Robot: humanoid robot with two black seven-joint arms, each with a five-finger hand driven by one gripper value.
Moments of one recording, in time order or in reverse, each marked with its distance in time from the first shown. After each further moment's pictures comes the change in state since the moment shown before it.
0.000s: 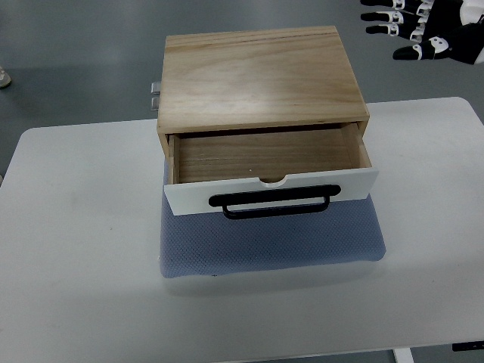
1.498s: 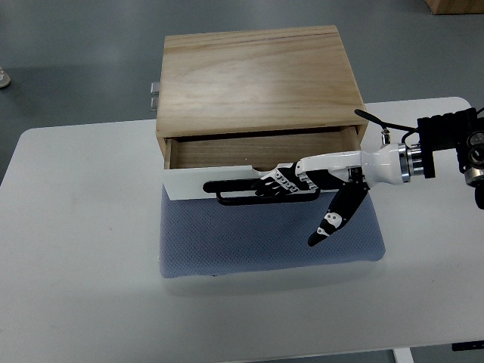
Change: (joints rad) left arm 0.000 0.000 0.000 0.000 0.000 0.000 0.000; right arm 0.092 0.091 -0.369 0.474 -0.576 -0.076 -0.022
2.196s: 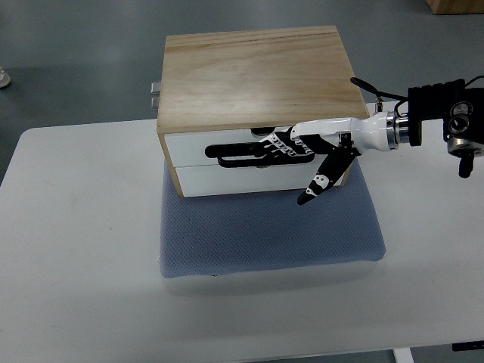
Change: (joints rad) left arm 0.000 0.000 0.000 0.000 0.000 0.000 0.000; right arm 0.071 0.113 0.000 -0.211 -0.001 -0.008 -0.004
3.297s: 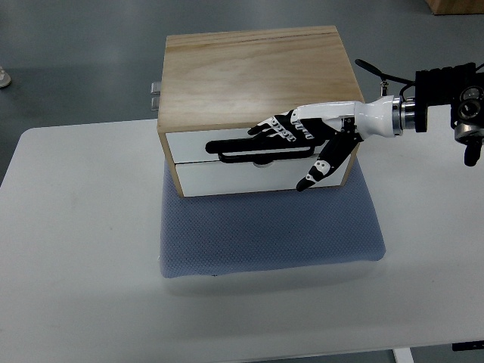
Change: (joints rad) left arm 0.000 0.000 0.000 0.000 0.000 0.000 0.000; right arm 0.053 -0.016 -0.002 0.012 0.035 -0.015 -0.004
